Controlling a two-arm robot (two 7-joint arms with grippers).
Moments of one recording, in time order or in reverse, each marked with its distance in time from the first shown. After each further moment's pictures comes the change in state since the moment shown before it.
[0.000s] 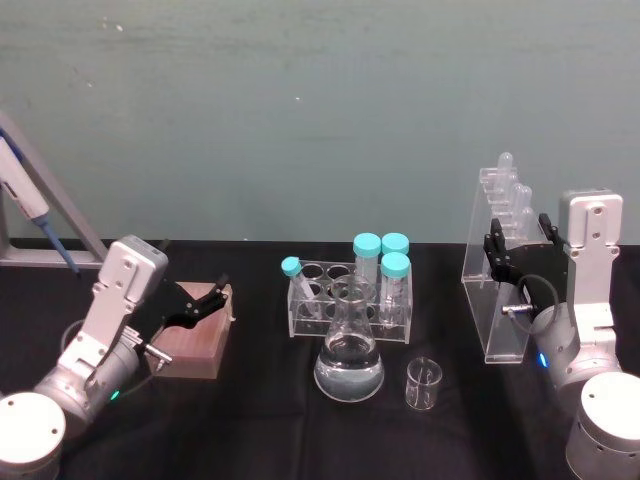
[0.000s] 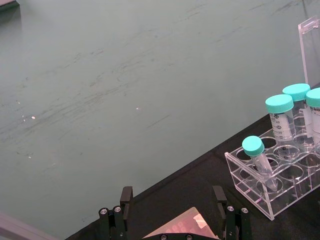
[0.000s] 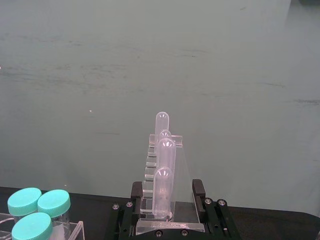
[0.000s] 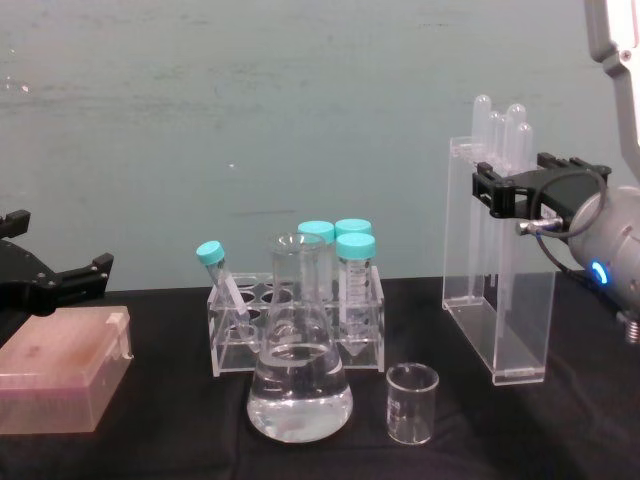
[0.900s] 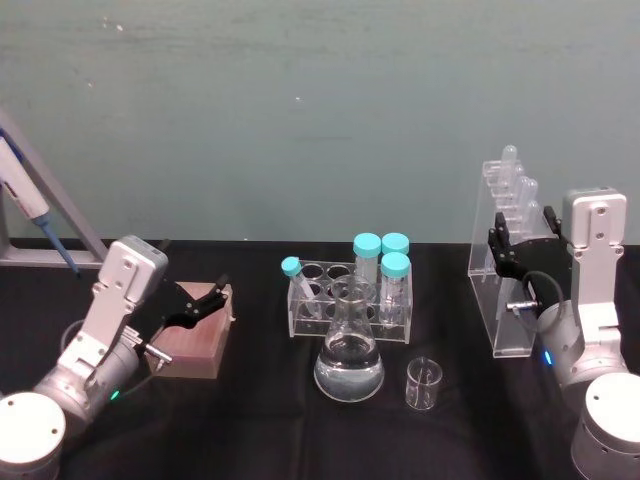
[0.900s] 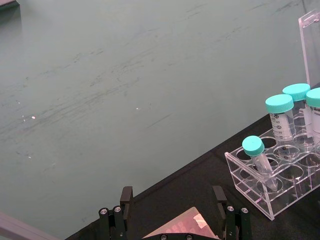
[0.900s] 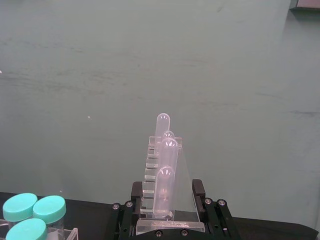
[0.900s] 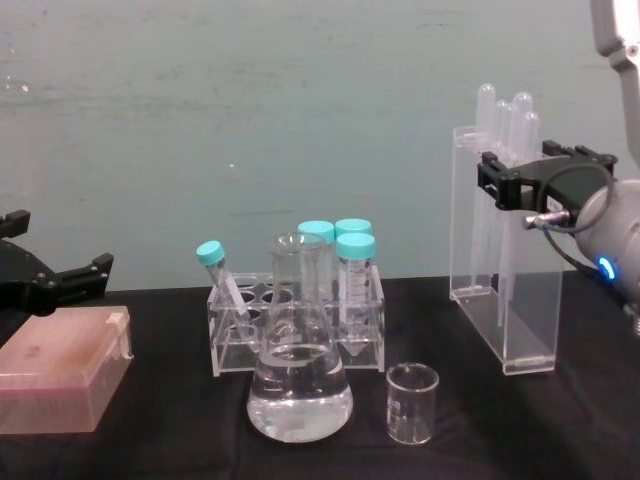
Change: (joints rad) left arm 0.000 0.000 0.000 0.000 0.000 0.000 0.000; right arm 0.002 0.010 0.002 0.003 -0.018 -0.040 0.002
